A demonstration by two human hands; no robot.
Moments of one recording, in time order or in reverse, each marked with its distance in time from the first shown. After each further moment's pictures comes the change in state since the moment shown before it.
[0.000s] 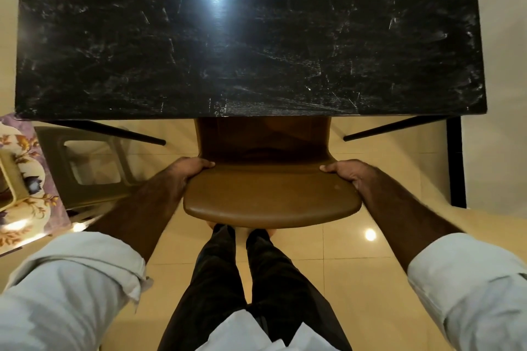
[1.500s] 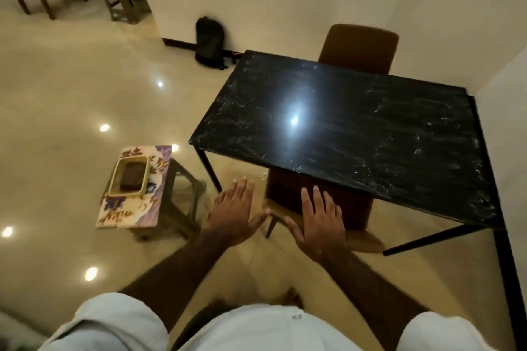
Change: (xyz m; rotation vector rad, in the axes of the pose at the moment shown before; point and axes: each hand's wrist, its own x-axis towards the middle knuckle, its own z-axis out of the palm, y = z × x) left_hand -0.225 -0.150 -0.029 0.873 0.710 0.826; right_hand -0.186 0.065 0.171 -1.050 0.693 -1.271
